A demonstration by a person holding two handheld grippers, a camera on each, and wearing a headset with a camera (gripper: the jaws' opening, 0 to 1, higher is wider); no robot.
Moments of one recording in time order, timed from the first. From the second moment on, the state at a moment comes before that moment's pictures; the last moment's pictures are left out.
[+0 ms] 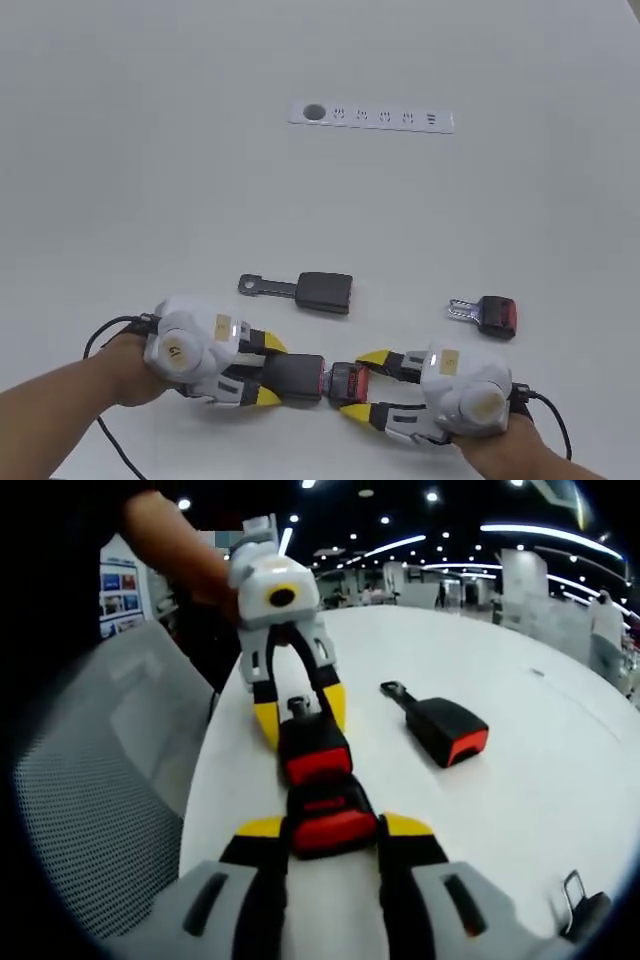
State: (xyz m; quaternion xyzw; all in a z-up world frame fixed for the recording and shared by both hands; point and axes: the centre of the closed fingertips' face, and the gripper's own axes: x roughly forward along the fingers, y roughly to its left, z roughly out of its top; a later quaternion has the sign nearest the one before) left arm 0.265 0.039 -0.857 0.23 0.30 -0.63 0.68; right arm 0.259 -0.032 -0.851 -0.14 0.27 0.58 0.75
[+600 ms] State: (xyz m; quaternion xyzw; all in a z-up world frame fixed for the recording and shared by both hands) left arm 0.266 0.032 -0.822 0.22 0.31 -0.59 0.72; right arm 0.257 -0.046 -0.823 -0.10 0.29 0.55 0.78
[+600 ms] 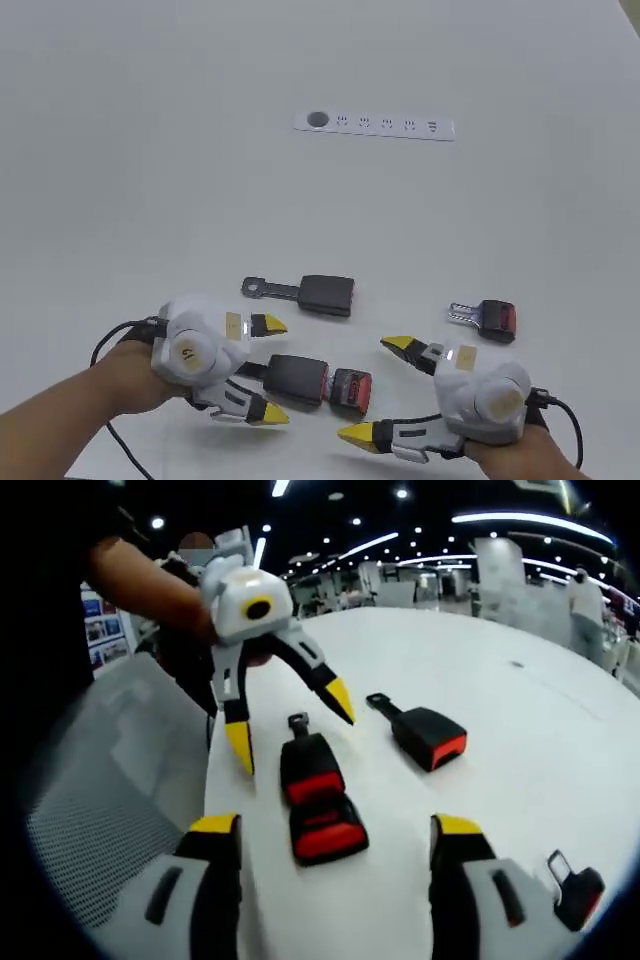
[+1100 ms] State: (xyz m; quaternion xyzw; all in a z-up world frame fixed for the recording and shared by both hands) left arm 0.318 0.046 -0.784 0.25 0.28 -0.57 0.73; right arm 0.310 -0.129 -0.803 -0.13 0.28 0.50 0.81
